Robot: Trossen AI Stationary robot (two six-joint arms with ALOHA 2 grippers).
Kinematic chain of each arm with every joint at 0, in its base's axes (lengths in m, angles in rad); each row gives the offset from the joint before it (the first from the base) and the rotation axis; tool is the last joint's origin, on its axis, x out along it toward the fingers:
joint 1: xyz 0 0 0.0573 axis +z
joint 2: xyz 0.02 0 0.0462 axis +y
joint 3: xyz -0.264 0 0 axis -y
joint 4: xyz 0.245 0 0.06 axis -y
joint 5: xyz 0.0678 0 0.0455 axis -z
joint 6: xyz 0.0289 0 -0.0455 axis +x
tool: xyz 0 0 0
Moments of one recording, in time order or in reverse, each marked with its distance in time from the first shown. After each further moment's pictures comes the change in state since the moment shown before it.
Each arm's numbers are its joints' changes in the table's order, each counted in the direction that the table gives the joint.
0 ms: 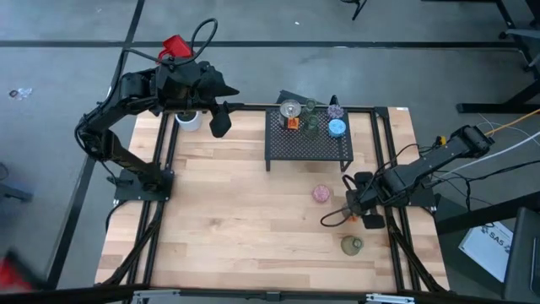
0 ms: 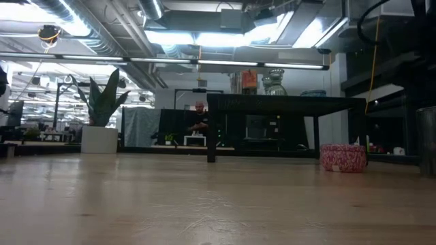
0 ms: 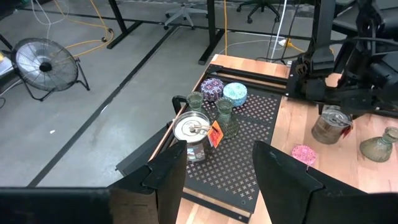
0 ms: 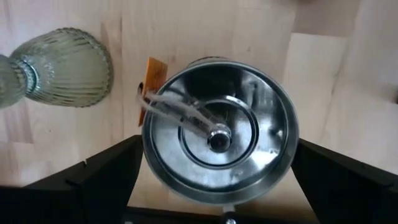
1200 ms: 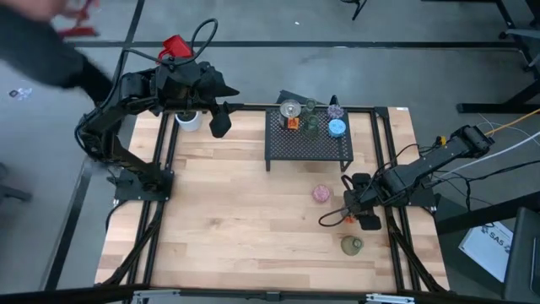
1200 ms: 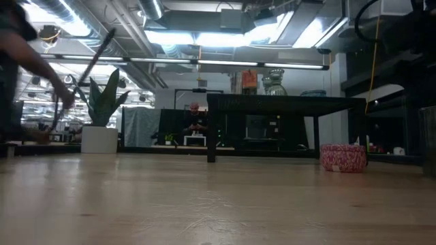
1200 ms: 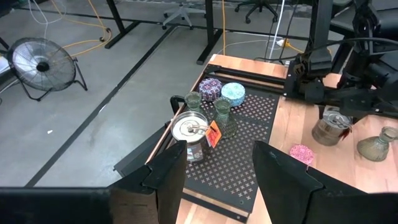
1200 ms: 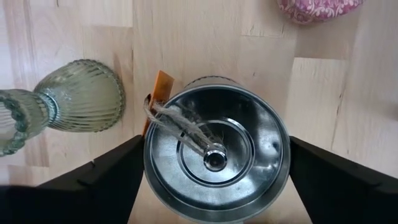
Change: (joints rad) left arm 0.000 0.000 0.000 0.000 0.008 -0.002; right arm 0.000 0.000 -0.007 0.078 0.007 0.034
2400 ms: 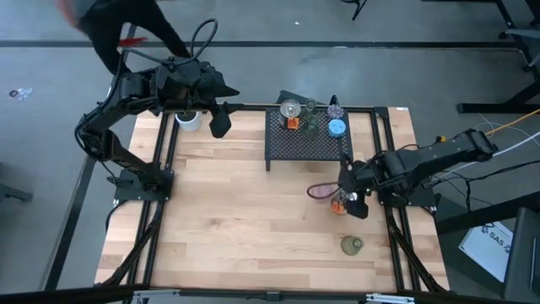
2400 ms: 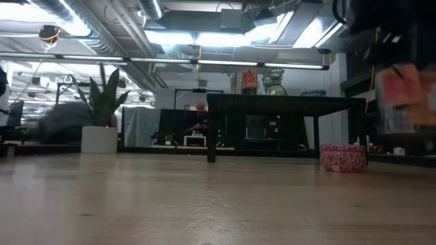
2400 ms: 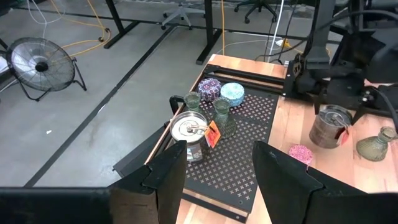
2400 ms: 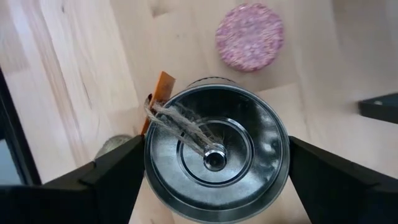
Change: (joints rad) left arm 0.000 0.000 0.000 0.000 0.004 0.000; right arm -0.189 0.000 0.178 -0.065 -0.023 0.128
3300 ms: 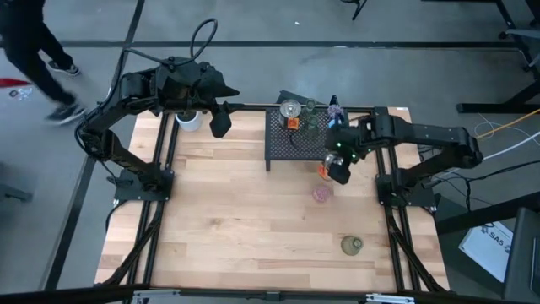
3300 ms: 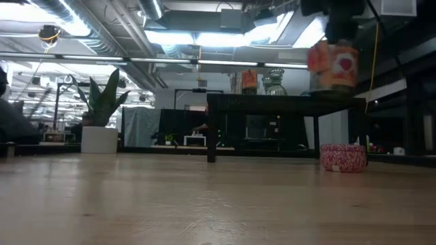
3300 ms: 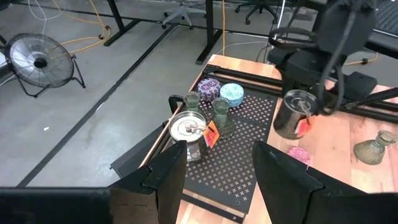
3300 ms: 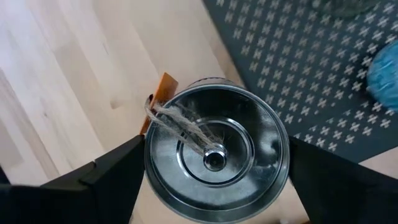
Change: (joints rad) left arm 0.000 0.000 0.000 0.000 0.000 -0.024; right arm -0.347 0.206 0.457 -0.248 0.069 -0.164
